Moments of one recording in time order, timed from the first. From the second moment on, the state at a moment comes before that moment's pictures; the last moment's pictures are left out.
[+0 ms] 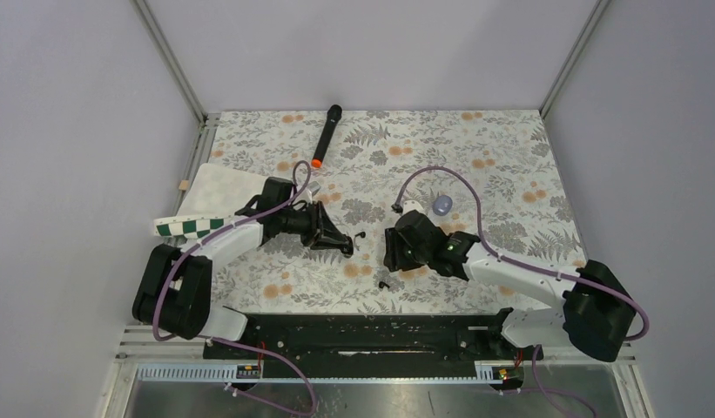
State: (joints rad) left arm -0.34 1.42 0.72 -0.20 0.91 -0.79; right arm 0.89 1.26 0.74 -0.35 0.08 0.62
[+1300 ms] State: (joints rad) left arm -0.16 1.28 0.65 -0.25 0.88 -0.73; right arm 0.80 1.94 1.24 -0.38 0.14 1.04
